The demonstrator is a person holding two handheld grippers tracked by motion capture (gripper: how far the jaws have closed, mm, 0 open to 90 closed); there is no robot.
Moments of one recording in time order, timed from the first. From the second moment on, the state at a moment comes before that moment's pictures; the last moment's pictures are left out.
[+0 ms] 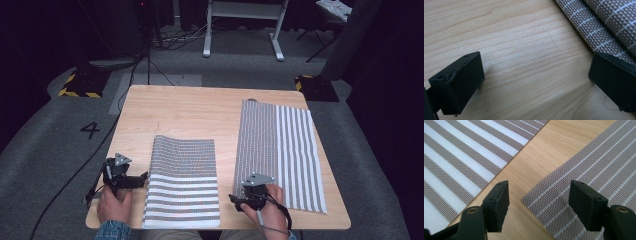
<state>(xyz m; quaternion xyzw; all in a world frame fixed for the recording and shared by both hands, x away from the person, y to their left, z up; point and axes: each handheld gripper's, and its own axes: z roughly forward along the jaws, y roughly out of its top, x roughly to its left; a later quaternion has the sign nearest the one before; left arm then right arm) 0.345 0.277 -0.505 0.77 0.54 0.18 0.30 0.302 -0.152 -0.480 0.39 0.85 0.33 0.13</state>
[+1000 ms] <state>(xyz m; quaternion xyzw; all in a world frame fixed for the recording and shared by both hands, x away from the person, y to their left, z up) 0.345 0.277 -0.505 0.77 0.54 0.18 0.30 0.305 -0.223 -0.477 0.40 0.85 0.33 0.13</state>
